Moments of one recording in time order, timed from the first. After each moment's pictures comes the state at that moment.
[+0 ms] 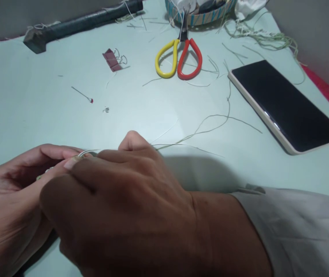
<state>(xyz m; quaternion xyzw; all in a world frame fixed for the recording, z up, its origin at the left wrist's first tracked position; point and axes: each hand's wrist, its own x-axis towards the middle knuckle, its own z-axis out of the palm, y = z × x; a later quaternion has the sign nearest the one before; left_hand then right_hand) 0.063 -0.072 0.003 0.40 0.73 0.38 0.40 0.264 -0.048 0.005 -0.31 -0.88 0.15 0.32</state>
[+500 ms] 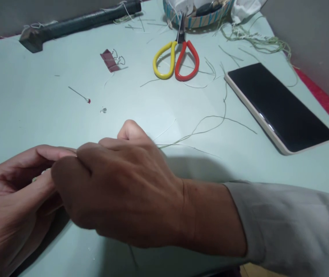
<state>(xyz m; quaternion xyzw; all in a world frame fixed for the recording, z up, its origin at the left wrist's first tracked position) 0.056 -0.074 -0.003 0.40 0.73 0.37 0.41 0.260 -0.031 0.000 -0.32 -0.88 0.17 0.31</state>
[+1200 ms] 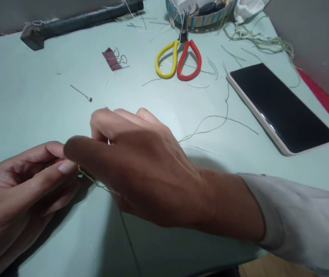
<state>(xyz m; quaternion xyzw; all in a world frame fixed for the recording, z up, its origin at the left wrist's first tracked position) 0.065 -0.063 0.009 0.37 0.64 0.39 0.55 0.276 -0.021 0.003 -0.36 -0.85 0.20 0.32</state>
